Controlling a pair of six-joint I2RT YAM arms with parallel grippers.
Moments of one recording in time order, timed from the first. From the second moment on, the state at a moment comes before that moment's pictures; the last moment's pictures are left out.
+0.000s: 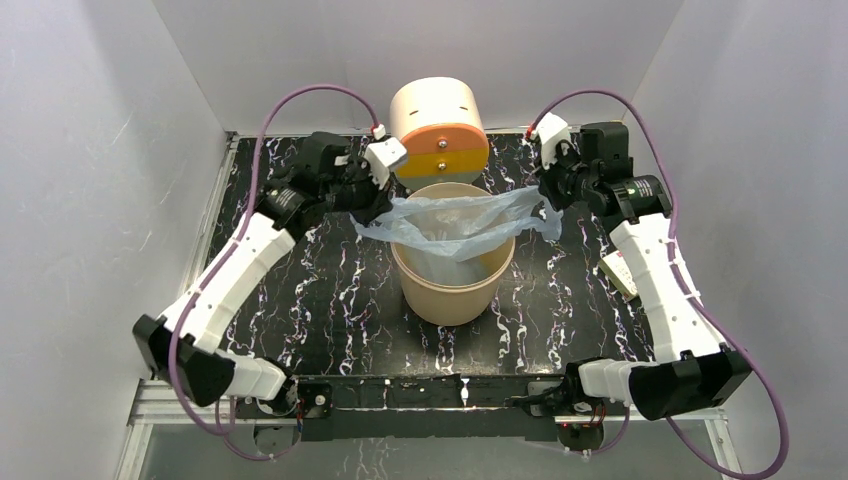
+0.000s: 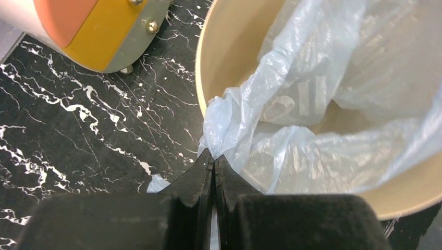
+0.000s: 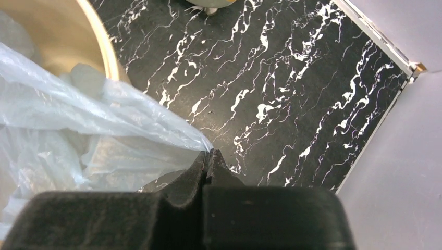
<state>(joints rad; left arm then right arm) -0.54 1.34 1.45 -0.74 0.34 0.30 0.26 1.26 1.46 -0.87 -0.23 -0.45</state>
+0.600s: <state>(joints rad) -0.35 1.59 1.62 -0.71 0.39 0.07 0.21 1.36 1.37 -0.69 -0.23 -0.23</state>
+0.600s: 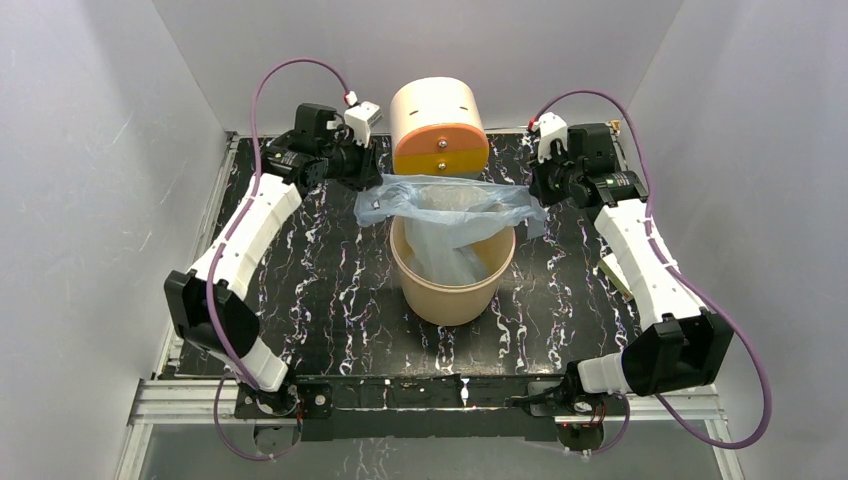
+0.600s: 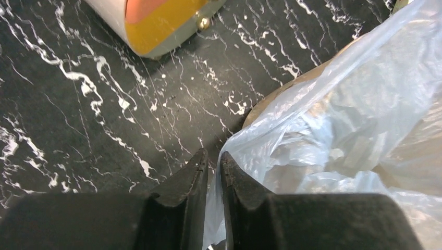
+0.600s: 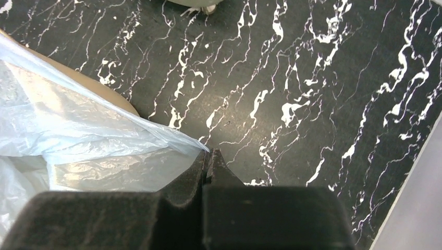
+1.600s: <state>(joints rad) -0.30 1.21 1.32 -0.45 0.67 0.09 0.20 1.10 1.30 -0.62 -0.55 -0.28</state>
